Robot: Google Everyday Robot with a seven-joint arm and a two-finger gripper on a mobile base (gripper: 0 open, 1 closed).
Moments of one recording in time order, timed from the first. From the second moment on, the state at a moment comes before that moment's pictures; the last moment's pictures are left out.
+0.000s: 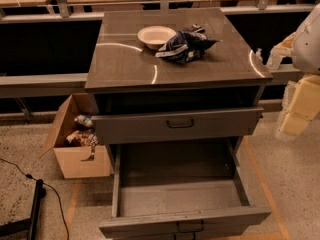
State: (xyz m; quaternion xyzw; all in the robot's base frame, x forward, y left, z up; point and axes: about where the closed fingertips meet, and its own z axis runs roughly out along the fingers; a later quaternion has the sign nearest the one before) arm 0.438 -0.217 0.976 -0.60 0.78 -0.03 0.16
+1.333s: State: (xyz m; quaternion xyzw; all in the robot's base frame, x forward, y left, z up) arm 0.451 -0.257 0.937 -0.52 0.82 -0.01 0.26
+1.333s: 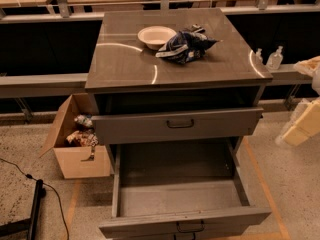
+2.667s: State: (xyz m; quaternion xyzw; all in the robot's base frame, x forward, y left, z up) arm 0.556 -0.271 0.987 -0.45 0.74 -0.05 0.49
